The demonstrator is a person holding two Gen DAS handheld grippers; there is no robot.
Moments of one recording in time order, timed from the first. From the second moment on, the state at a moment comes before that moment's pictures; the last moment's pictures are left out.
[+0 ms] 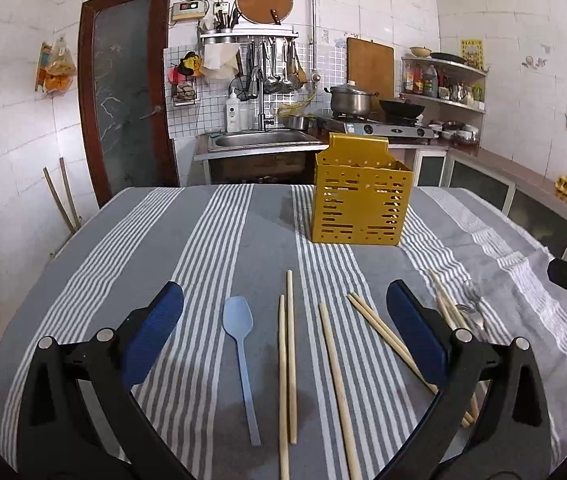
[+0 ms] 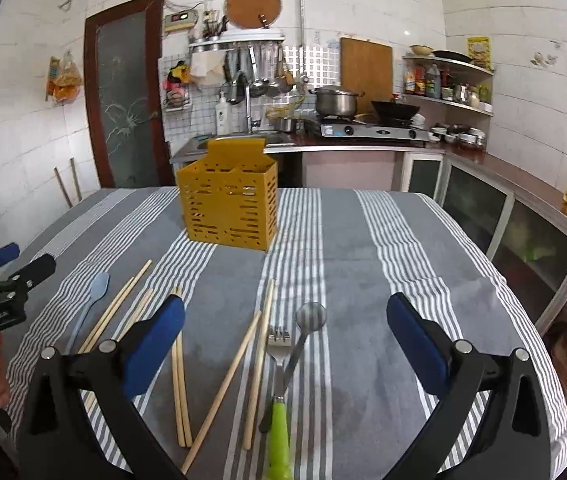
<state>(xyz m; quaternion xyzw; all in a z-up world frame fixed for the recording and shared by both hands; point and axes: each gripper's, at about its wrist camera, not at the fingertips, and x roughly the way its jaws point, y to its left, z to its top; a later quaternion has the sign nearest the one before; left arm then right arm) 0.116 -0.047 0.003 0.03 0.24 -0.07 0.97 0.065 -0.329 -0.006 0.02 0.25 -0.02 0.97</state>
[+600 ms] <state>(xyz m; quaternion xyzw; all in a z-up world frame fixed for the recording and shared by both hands) 0.266 -0.074 -0.058 0.05 0.42 -0.08 0.90 0.220 -0.303 -0.070 -0.02 0.42 0.00 0.91</state>
